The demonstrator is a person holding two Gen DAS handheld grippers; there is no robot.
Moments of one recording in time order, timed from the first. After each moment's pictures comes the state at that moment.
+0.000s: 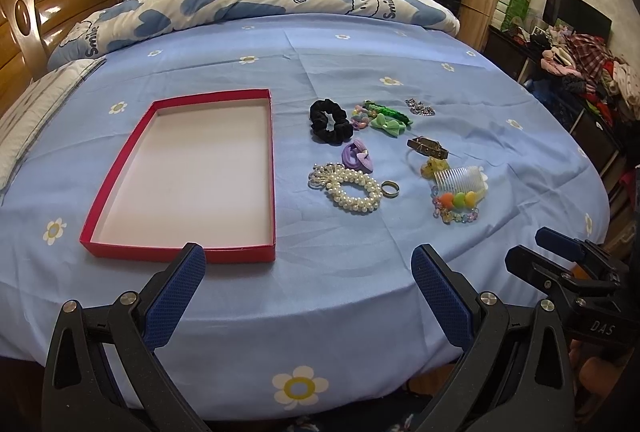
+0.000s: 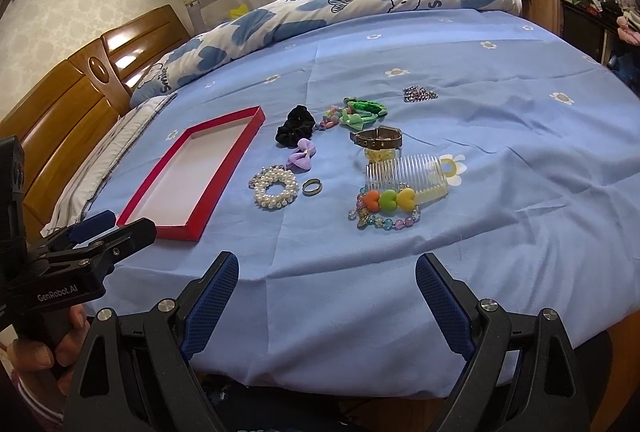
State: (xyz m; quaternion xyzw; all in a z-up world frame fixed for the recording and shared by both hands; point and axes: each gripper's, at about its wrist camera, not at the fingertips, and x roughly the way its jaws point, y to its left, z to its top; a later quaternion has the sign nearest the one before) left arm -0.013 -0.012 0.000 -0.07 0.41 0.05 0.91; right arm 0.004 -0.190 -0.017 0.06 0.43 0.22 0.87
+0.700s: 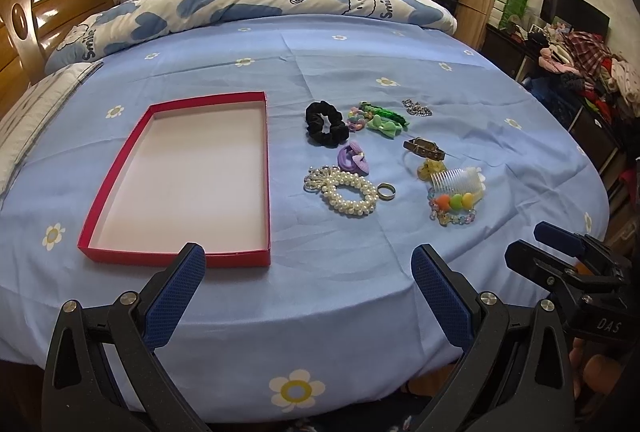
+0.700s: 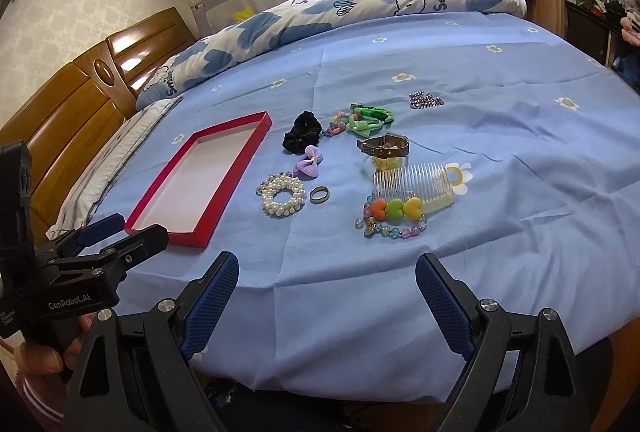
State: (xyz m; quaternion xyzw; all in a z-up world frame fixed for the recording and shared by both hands) left arm -0.008 -0.017 0.002 -0.06 0.41 0.05 0.91; right arm 0.008 -0.189 -0.011 0.06 0.42 0.23 0.87
